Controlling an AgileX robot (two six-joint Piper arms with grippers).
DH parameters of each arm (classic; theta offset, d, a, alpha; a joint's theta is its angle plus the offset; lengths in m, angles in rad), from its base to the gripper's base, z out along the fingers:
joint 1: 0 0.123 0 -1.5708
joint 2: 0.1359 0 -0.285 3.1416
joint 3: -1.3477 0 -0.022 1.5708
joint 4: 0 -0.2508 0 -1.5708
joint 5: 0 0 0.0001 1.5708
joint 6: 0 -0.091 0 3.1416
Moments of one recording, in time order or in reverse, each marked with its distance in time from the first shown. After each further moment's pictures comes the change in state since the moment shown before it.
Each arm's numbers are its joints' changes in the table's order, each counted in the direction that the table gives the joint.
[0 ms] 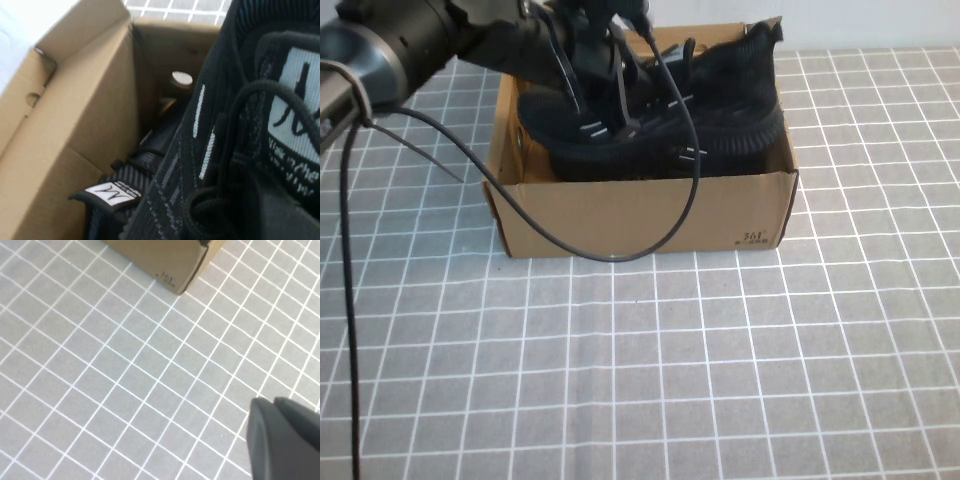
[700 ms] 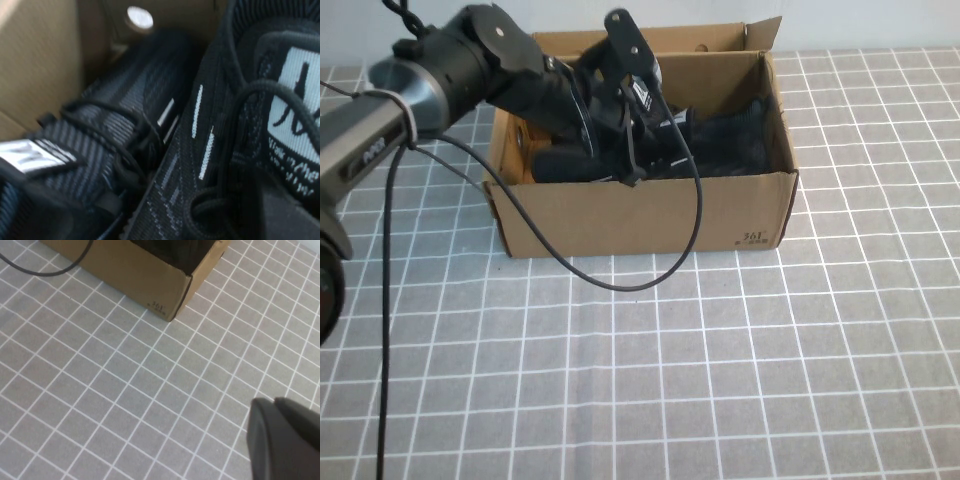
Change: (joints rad) right arm 0.000 -0.129 -0.037 0.003 0.036 -0.030; left arm 0.000 0.119 0.000 -0.004 -0.052 0.027
